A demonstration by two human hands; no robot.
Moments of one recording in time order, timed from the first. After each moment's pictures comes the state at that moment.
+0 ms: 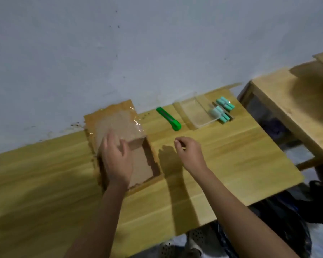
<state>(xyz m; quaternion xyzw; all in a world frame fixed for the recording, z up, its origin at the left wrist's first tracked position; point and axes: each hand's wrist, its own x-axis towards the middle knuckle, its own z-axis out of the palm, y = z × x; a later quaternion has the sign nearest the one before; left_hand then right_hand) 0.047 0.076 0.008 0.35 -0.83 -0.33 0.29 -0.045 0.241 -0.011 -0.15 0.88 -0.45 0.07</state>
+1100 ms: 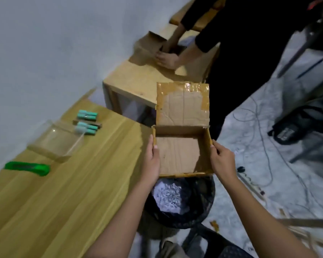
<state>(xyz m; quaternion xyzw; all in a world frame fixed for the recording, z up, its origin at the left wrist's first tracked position) -0.030 0.441 -0.007 0.00 -0.75 -0.63 -0.18 0.042 0.613 -0.001 0.39 0.82 -0.40 -0.11</state>
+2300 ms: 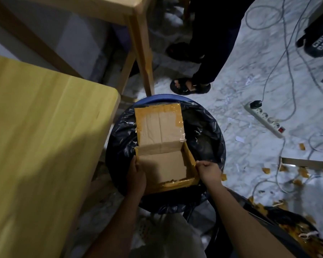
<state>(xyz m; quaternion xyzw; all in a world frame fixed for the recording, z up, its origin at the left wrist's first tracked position) -0.014 0.477 -0.347 0.19 -0.84 -0.39 -0.33 0.079 0.647 -0.335 0.62 0.62 -0.46 0.15</state>
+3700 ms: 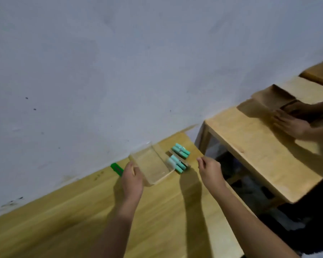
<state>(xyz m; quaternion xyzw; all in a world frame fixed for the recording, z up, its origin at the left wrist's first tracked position) -0.158 0.200 0.002 0.38 -0.81 -0.44 0.09 -0.225 0.408 -0.009 0.00 0.92 -0.39 0.02</state>
